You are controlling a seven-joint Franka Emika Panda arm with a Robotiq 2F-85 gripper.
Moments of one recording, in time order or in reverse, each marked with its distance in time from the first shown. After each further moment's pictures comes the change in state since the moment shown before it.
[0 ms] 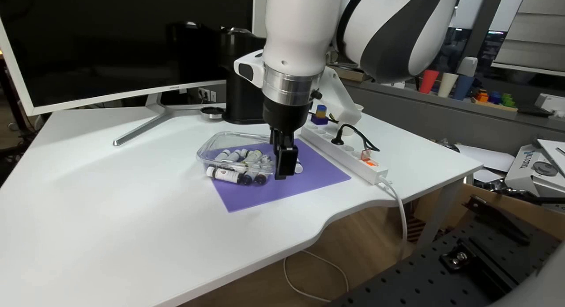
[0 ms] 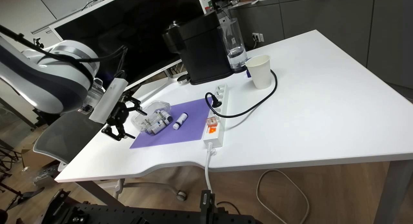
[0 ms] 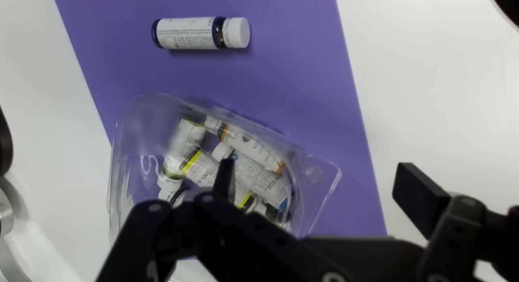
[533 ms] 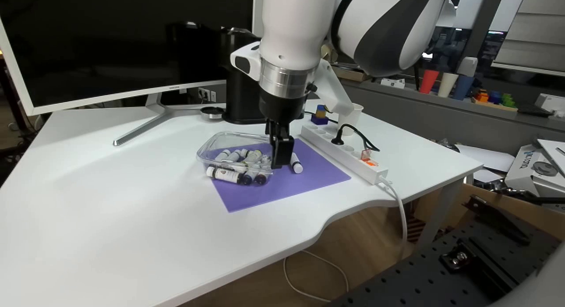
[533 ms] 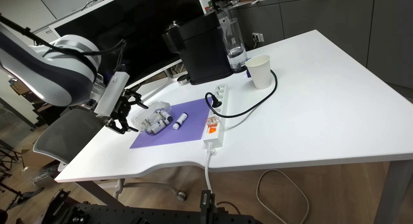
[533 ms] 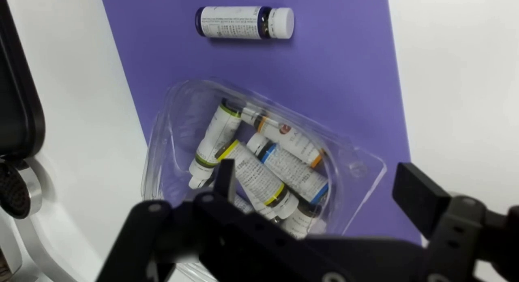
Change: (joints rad) arm -0.001 0.006 0.001 0.046 -0.051 -0.006 0.005
